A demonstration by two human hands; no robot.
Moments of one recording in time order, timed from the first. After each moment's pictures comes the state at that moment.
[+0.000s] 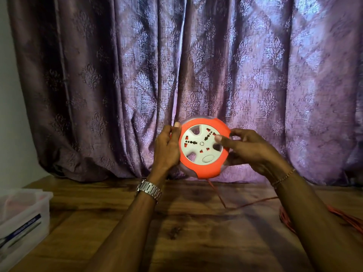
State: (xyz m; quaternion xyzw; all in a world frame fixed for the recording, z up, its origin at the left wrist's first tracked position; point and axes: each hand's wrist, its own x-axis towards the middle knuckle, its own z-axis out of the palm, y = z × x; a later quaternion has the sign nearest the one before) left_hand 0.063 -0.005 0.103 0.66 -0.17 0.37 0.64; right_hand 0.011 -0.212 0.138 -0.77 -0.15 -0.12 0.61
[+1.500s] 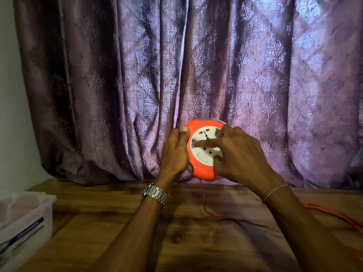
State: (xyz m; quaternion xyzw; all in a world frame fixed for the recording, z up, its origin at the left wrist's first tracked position) left_hand 0.049 -0.019 0.105 0.69 -0.14 0.36 0.61; right_hand -0.018 -0.180 0.134 -0.87 -0.19 -0.45 -0.04
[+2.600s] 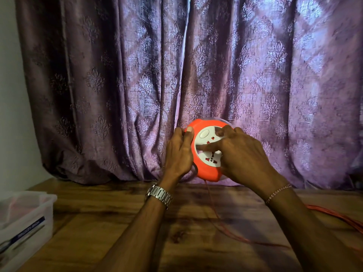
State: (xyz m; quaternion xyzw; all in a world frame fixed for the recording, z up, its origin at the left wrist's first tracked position) left_hand 0.044 -0.025 0.103 0.70 -0.15 0.40 0.58; right_hand -0.024 -0.177 0.138 -0.89 -0.18 -0.42 -0.07
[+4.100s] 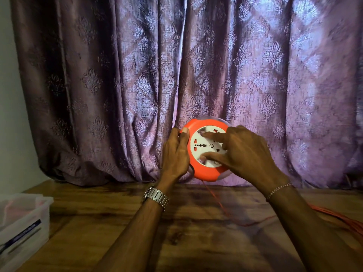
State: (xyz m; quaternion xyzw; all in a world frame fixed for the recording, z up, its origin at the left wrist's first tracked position) left_hand 0.044 -0.024 0.103 0.69 -0.16 0.42 0.57; right_hand -0.018 -0.191 0.144 -0.87 -0.19 -0.46 -0.01
